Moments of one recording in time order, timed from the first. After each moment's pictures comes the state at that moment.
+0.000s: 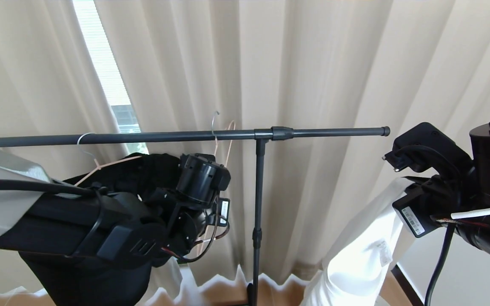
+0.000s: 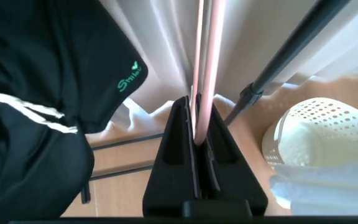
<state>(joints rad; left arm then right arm) -0.69 1.92 -0.99 -0.25 0.52 -0.26 0.71 1.39 -0.85 0.00 -0.79 -0.22</state>
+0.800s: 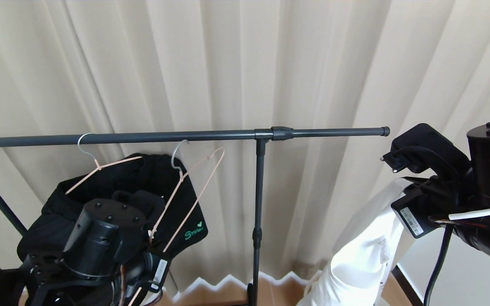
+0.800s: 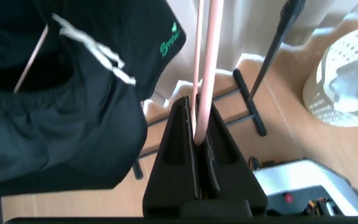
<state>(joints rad) -0.69 1.52 -0.52 -0.26 0.50 -0.08 0.71 1.40 -0.85 0.00 -0.79 -0.22</state>
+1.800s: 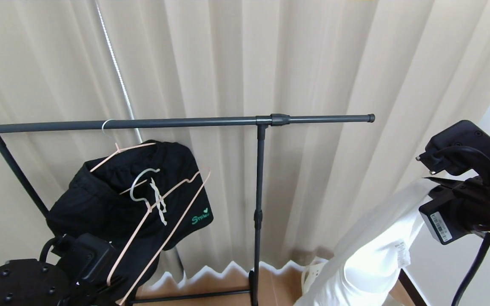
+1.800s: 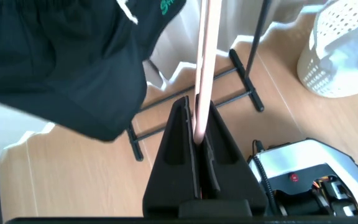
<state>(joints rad) -0.72 1.27 -0.25 -0.31 0.49 -0.07 0.73 1.29 -0.80 0.00 -0.80 -0.22</state>
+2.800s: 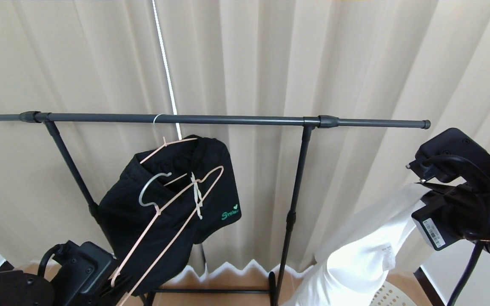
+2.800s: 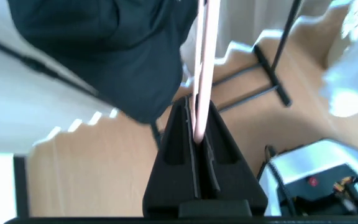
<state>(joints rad) -0.77 1.26 -0.18 -0.46 0.48 0.05 0.73 1.31 -0.78 0.00 -0.79 -0.21</state>
